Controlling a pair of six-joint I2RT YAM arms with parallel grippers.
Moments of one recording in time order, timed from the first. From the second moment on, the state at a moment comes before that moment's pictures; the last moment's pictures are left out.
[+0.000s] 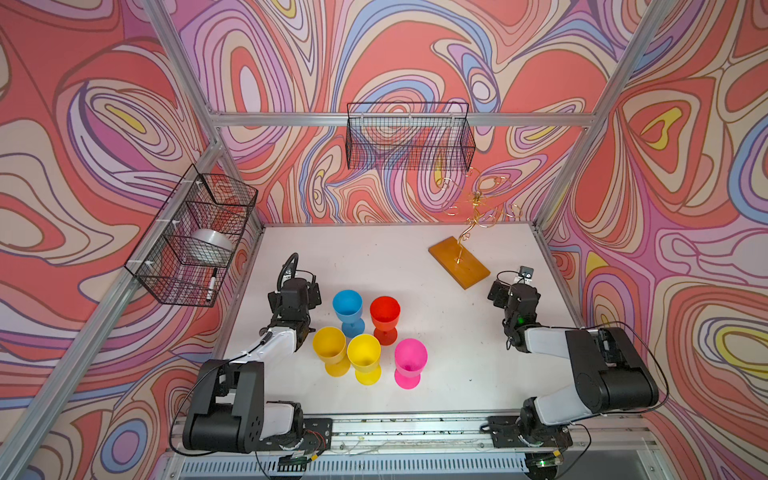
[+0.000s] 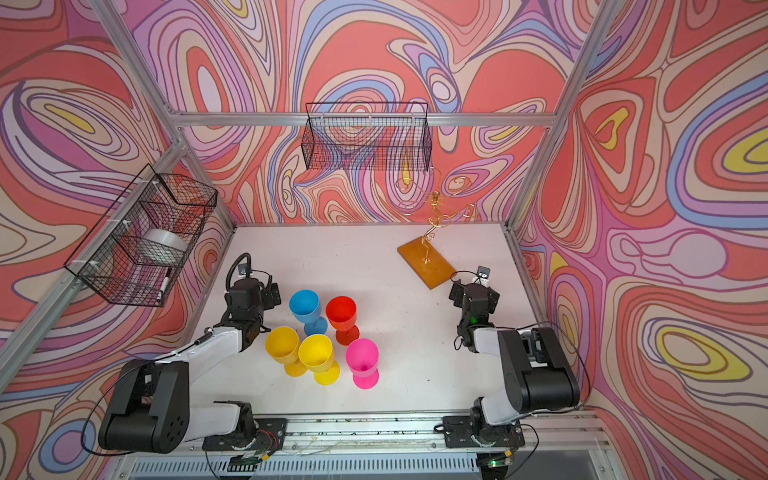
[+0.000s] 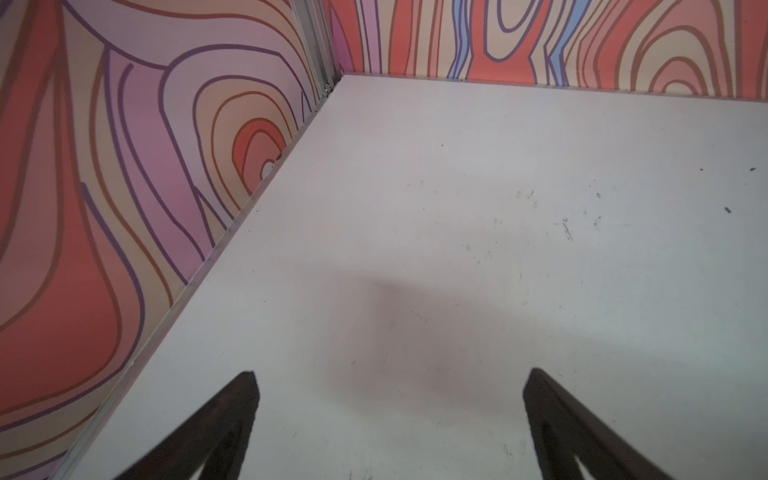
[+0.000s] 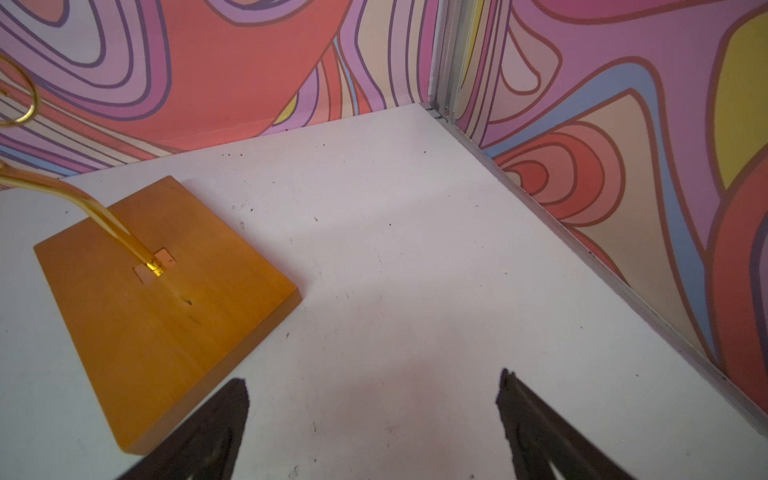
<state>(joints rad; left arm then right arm) -0.06 1.37 0.51 0.32 -0.38 -0.11 0.02 1.53 0.44 0.71 0.32 0.18</state>
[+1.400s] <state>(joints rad) 0.00 1.53 0.36 0.79 -0.14 -0.07 -0.01 1.71 0.44 1.00 0.20 0.11</state>
